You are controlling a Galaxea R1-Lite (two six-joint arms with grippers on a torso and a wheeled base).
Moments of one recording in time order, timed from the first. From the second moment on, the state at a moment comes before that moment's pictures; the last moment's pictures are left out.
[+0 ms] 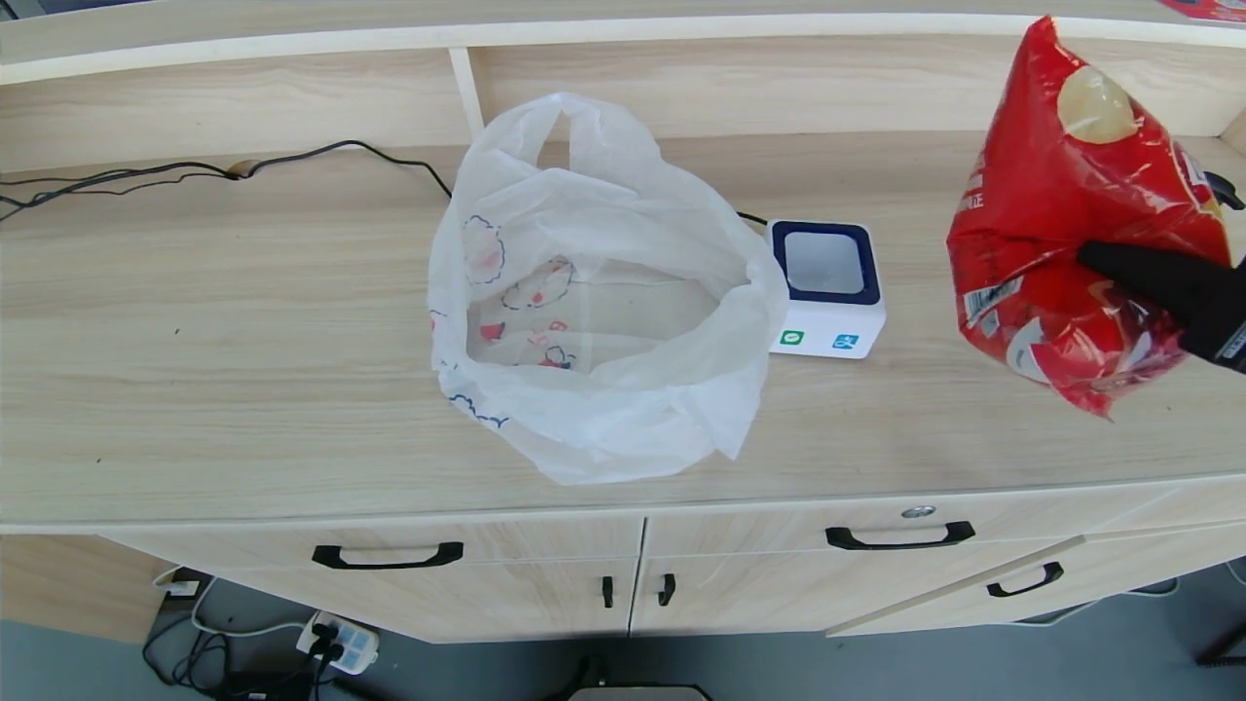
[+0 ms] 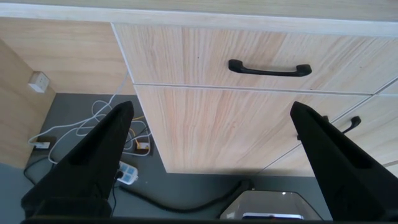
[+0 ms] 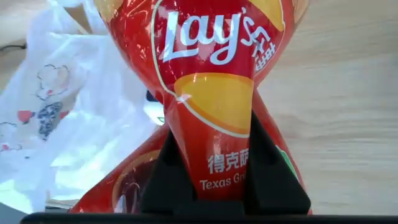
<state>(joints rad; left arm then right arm) 0.00 0.00 0.00 -0.03 0.00 0.01 0.33 1.15 -0.71 -0.53 -0.04 0.27</state>
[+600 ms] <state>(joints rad) 0.00 0.00 0.00 -0.03 0.00 0.01 0.67 1.13 -0.63 -0.72 0.07 0.52</state>
